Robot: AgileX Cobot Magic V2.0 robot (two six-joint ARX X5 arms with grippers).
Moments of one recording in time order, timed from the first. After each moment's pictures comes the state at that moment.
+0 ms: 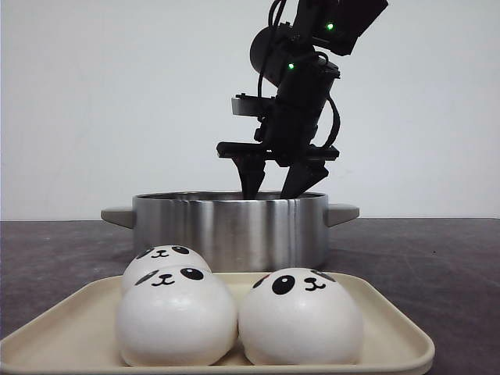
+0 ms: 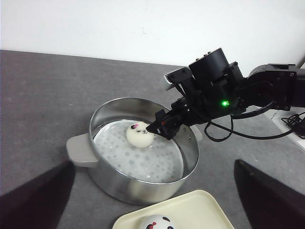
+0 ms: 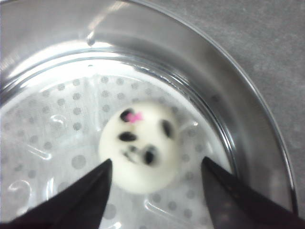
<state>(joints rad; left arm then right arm) -0.27 0.50 0.88 -0.62 0.29 -0.25 0.56 2.03 1.60 -0.46 0.05 0.13</state>
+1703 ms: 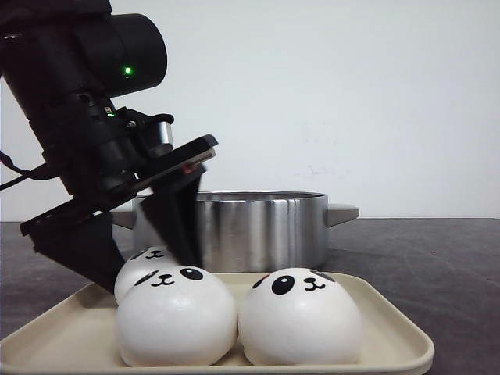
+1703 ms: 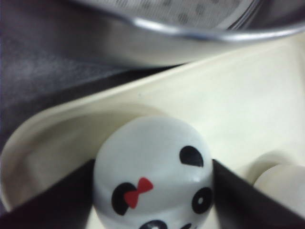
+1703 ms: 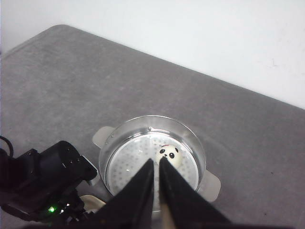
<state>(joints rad) -0.64 1.57 0.88 -0.42 0.22 -0.42 1.03 1.24 1.76 -1.00 0.47 0.27</state>
